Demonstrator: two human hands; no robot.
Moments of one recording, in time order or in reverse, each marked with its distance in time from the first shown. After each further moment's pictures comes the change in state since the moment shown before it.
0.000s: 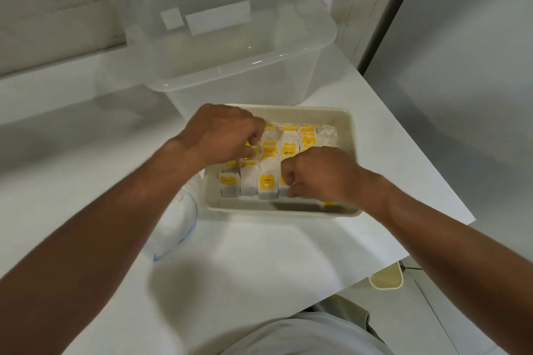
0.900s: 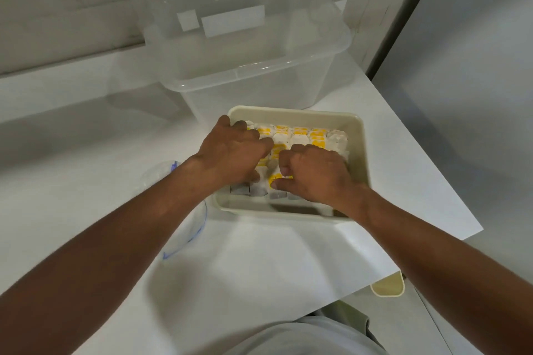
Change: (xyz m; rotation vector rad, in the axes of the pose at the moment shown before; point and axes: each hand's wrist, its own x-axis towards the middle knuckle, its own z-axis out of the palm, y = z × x) left_hand -0.020 0.019 0.013 0.208 -0.168 -0.036; right_hand 0.024 -0.025 0.013 -0.001 0.162 0.133
